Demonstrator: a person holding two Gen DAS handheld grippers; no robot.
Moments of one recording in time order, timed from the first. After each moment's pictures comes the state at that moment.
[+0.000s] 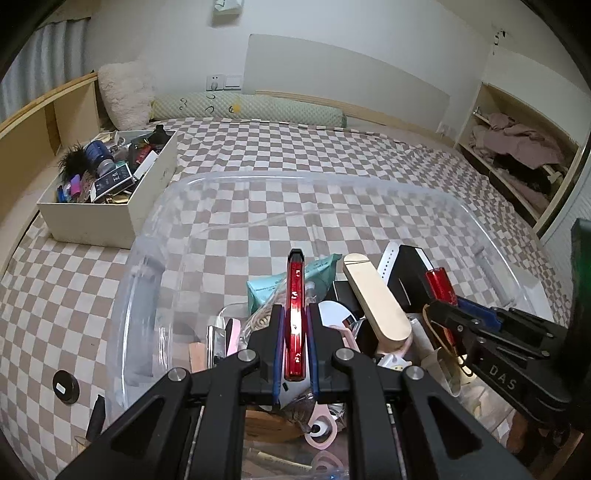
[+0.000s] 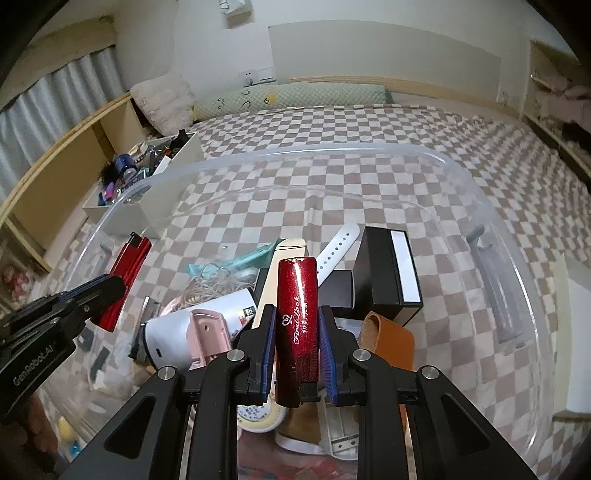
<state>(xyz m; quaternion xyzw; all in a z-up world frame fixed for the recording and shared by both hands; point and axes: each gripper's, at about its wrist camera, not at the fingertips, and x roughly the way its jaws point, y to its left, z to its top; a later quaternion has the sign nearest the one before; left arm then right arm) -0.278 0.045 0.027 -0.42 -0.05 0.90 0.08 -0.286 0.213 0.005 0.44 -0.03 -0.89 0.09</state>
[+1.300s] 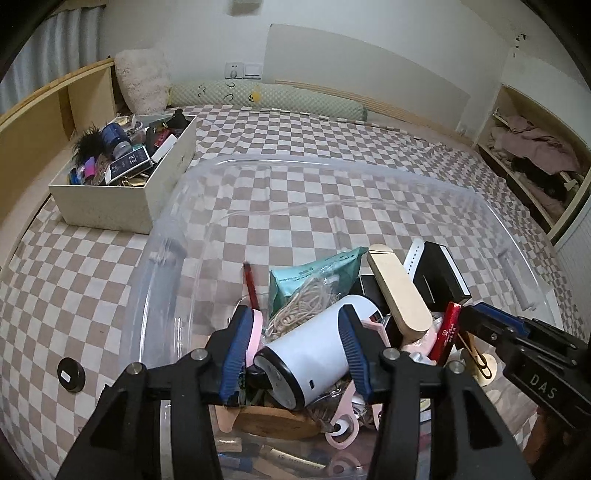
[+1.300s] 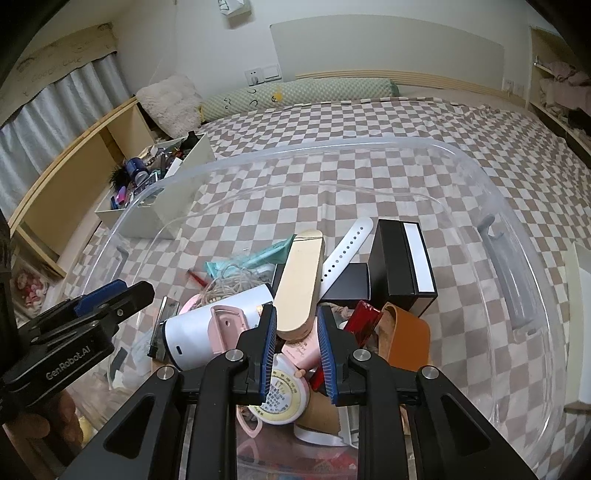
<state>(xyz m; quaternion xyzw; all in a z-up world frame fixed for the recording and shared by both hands) -0.280 0.036 0.017 -0.44 -0.06 0.90 0.04 -0.287 0.212 0.010 0.45 -0.07 -0.88 0.11</state>
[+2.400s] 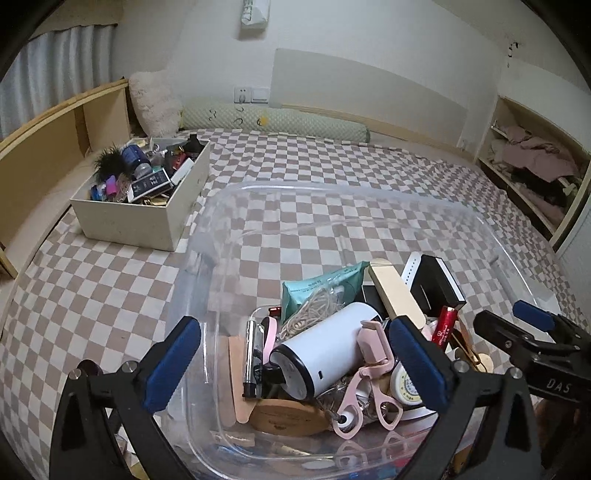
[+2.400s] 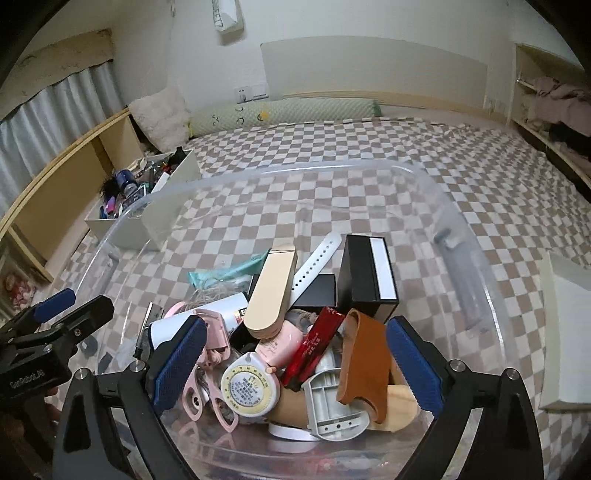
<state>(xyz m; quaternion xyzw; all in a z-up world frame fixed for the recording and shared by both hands) -0.253 0.021 0.040 -0.39 -0.05 0.92 0.03 -0.267 0.229 0.026 0.42 -0.05 -0.90 0.07</state>
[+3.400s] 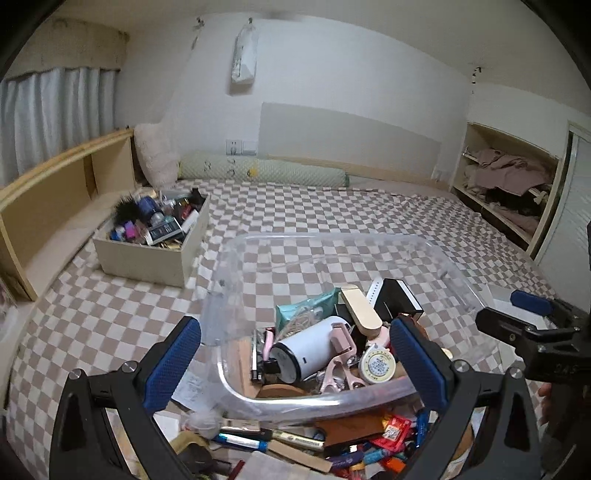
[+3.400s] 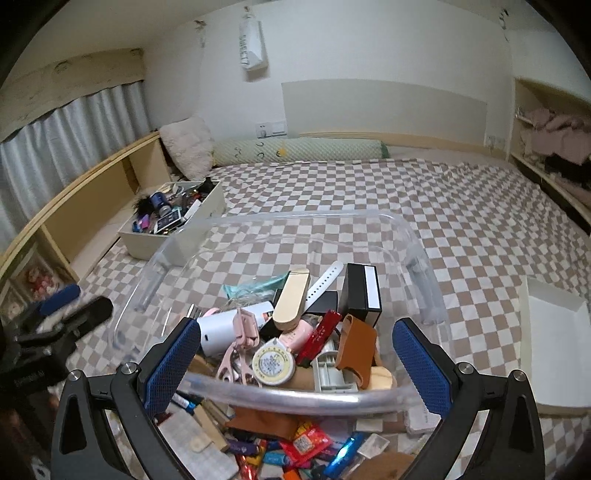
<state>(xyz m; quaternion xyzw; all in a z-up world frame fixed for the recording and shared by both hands) -0.162 0.009 0.099 -0.30 -0.03 0.95 0.05 -0.193 0.234 0.090 0.35 -0.02 -0.93 0.10</state>
